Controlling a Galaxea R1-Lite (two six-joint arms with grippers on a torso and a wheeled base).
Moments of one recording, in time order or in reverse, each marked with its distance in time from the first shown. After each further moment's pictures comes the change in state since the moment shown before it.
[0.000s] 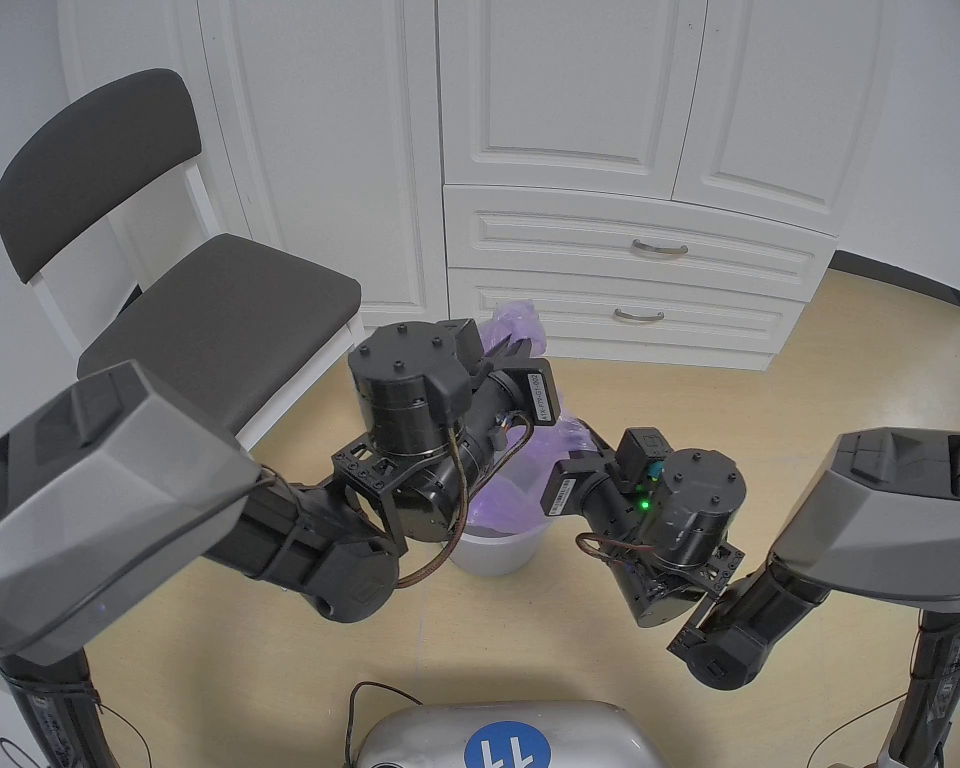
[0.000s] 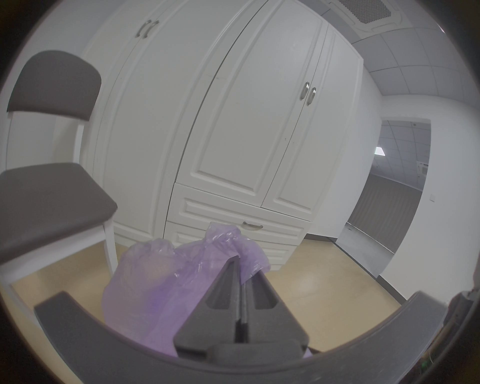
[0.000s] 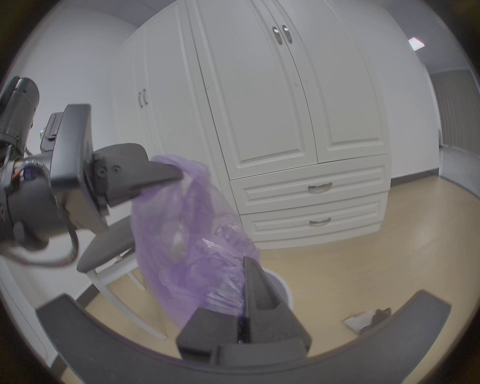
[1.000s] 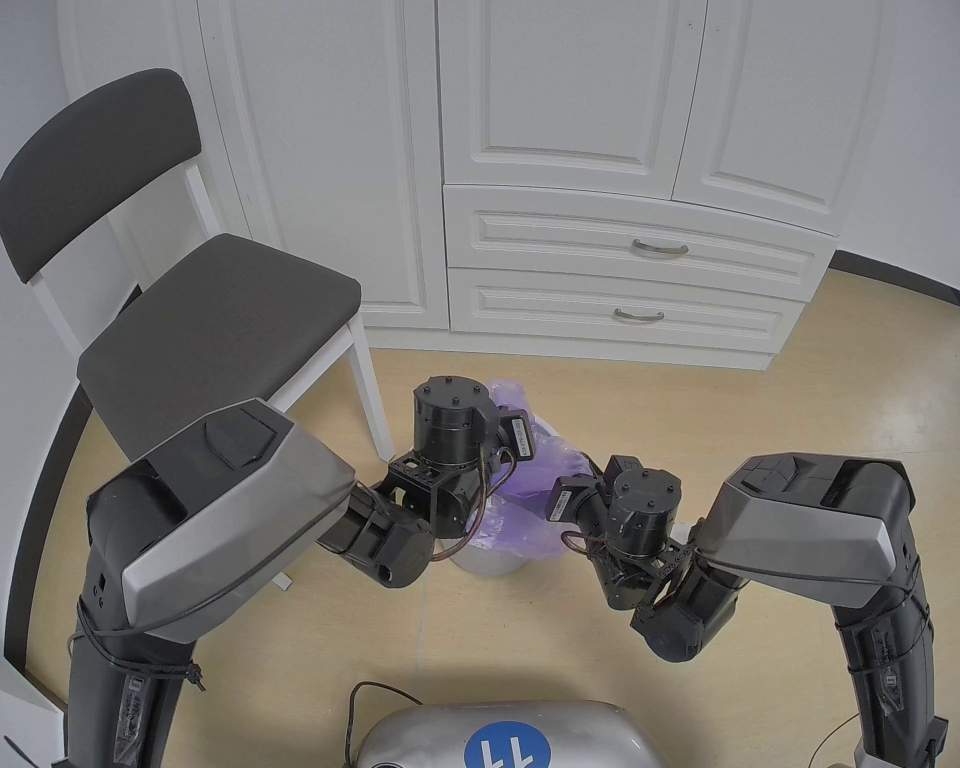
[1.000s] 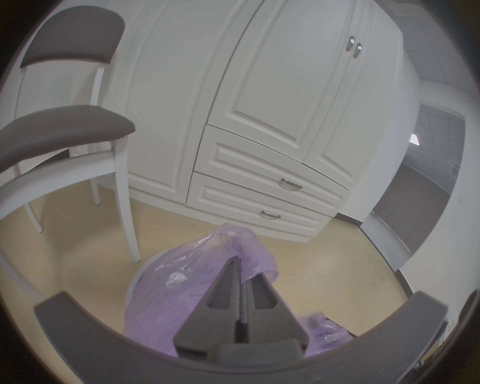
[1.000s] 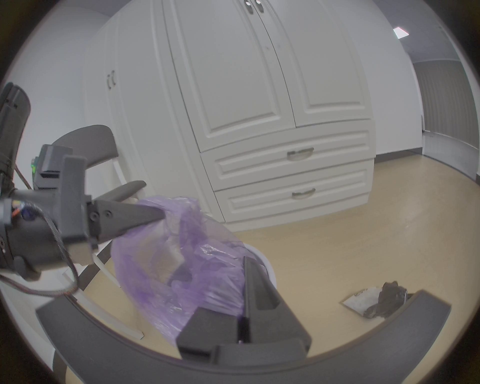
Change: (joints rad) left arm 0.103 0.303 -0.266 0.210 0.005 -0.145; right arm -0.127 0.290 -0.212 0.040 0.010 0.117
